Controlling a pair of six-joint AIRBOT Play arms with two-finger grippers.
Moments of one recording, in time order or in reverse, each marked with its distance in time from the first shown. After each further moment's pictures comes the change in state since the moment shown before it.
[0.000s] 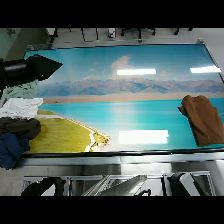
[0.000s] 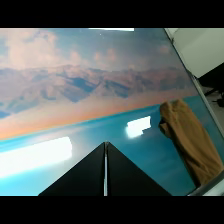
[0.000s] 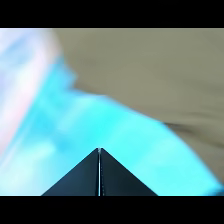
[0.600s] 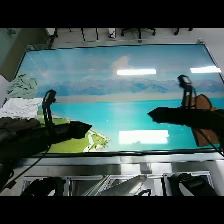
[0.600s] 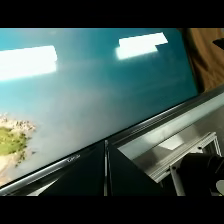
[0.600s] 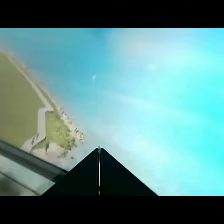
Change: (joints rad) left arm -0.404 0.374 -0.722 0.178 -0.190 -0.255; right arm 1.133 0.144 -0.142 -0.077 0.254 0.059
